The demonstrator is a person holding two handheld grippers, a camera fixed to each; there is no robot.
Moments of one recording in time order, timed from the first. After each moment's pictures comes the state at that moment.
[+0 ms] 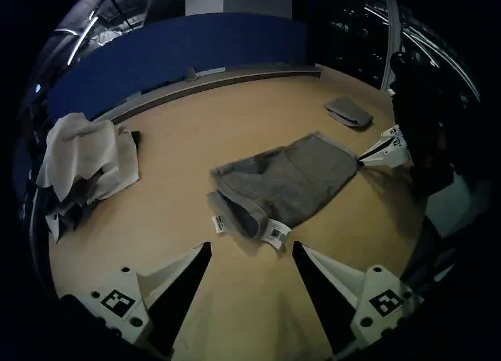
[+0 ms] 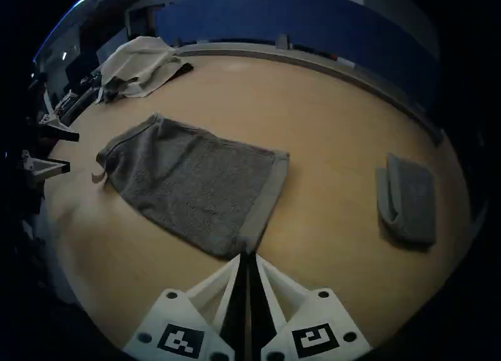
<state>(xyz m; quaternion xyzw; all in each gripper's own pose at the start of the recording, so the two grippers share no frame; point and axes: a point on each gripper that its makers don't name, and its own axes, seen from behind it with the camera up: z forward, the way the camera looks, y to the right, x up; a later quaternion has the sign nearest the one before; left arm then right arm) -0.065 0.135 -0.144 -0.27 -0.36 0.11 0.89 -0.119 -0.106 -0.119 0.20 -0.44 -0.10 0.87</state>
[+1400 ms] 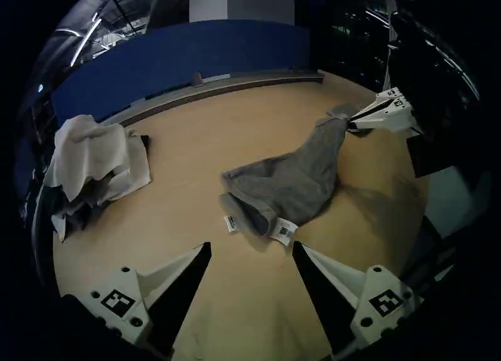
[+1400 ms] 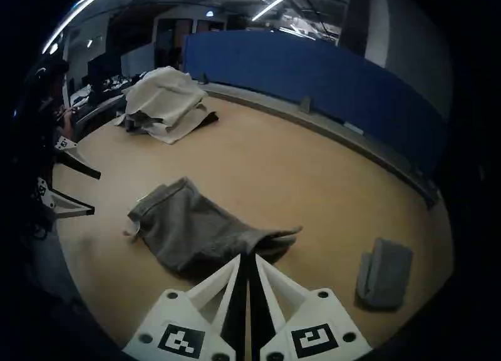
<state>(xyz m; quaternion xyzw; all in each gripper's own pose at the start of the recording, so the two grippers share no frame) -0.048 0.115 -0.147 -0.26 -0.35 0.10 0.90 -0.014 -0.177 -0.070 0.24 -0.33 -0.15 0.90</state>
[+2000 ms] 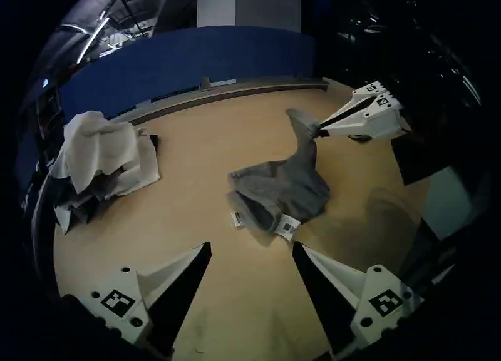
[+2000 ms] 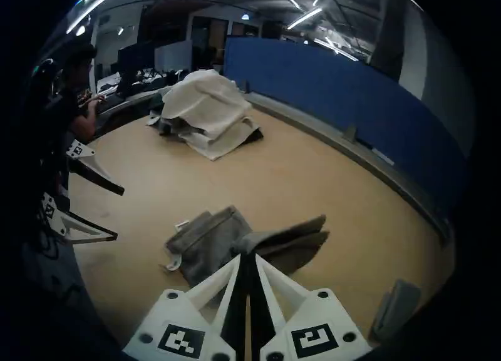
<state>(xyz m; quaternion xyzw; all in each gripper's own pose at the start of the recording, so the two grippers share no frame) -0.040 0.099 -0.155 -0.25 -0.33 0.09 0.90 -0.003 -0.285 -0.068 0.33 -0.32 -0.18 0.87</state>
